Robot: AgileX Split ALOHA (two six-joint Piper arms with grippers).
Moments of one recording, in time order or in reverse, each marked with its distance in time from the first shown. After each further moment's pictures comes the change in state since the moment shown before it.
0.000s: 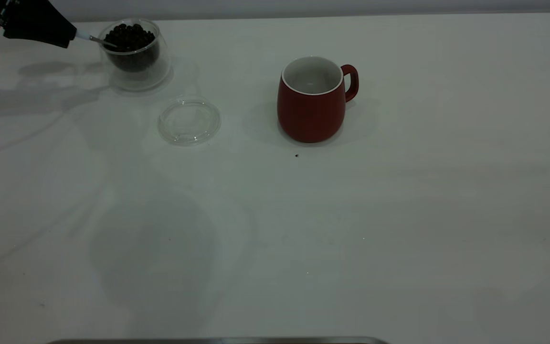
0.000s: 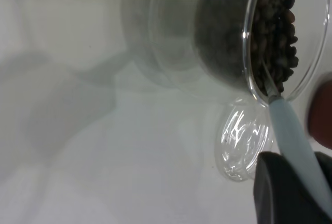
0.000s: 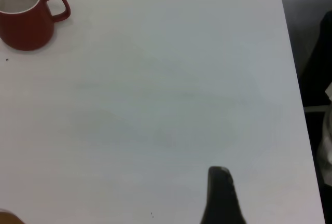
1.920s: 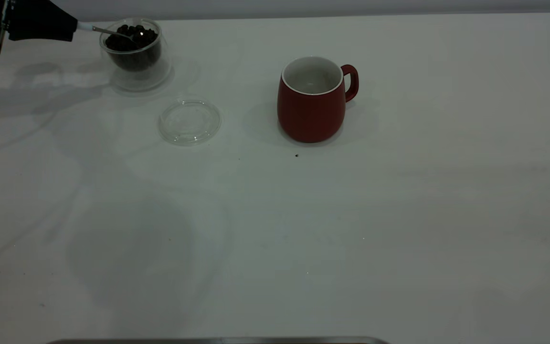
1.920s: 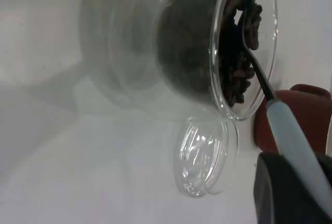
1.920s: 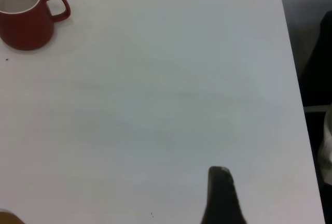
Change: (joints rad) left arm 0.052 0.057 -0.007 -0.198 0.059 0.102; right arm 0.000 0.000 0.000 0.000 0.000 0.000
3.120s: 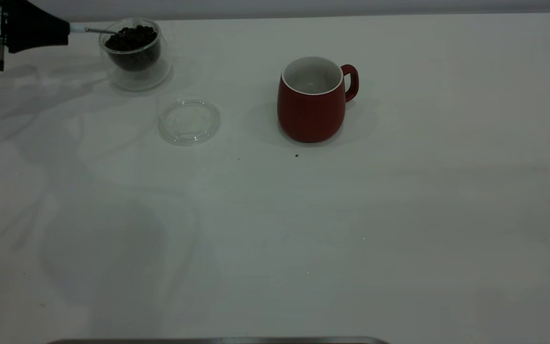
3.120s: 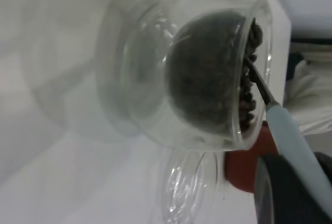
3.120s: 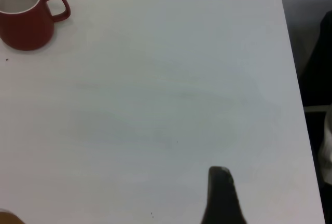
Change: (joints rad) left arm 0.057 0.081 0.000 -0.184 0.003 0.056; right arm 0.000 0.000 0.000 0.000 0.000 0.000
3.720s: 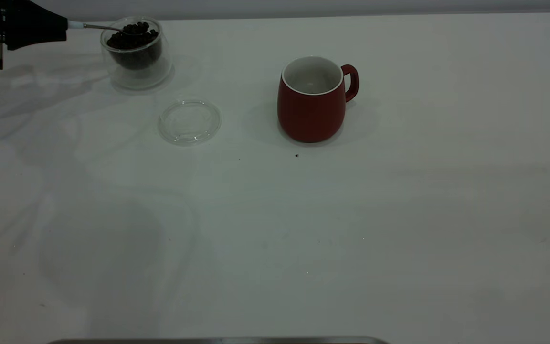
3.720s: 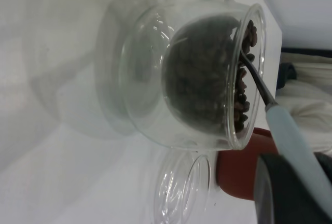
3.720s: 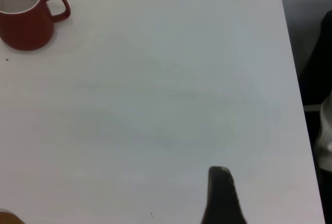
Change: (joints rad) left arm 0.007 0.000 0.000 -0.015 0.000 -0.027; right arm 0.000 0.000 0.000 0.000 0.000 0.000
